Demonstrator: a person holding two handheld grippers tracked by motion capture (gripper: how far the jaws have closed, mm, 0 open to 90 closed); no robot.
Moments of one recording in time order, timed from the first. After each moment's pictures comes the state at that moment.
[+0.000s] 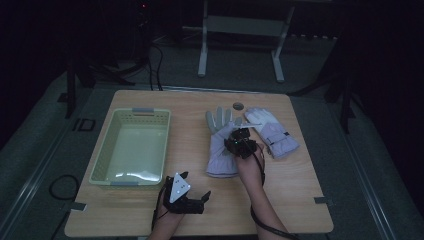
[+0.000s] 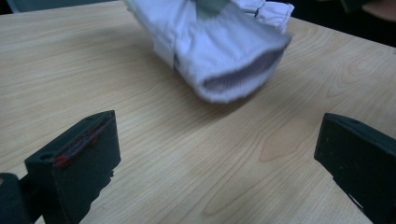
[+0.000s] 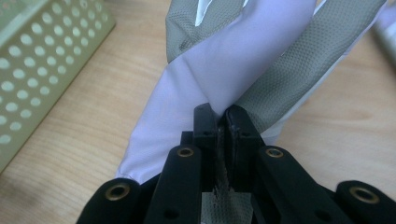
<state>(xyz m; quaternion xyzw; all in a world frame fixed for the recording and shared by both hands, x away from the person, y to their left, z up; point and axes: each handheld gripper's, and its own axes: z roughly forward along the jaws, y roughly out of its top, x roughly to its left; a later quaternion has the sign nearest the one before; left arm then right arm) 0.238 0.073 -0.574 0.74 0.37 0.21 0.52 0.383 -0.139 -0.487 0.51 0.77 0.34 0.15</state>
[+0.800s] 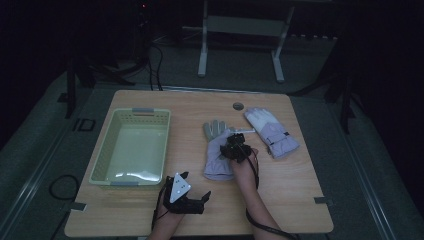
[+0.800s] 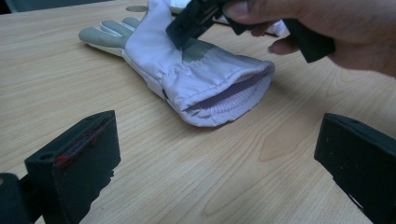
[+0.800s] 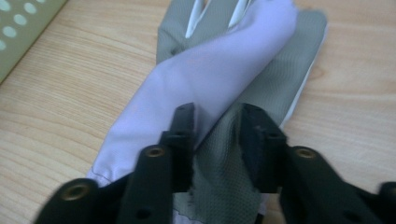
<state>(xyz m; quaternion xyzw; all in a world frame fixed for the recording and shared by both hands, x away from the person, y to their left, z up) 0.238 0.072 -0.574 0.74 0.37 0.21 0.52 0.396 -0.134 -0.532 0.54 0.77 0.32 0.15</state>
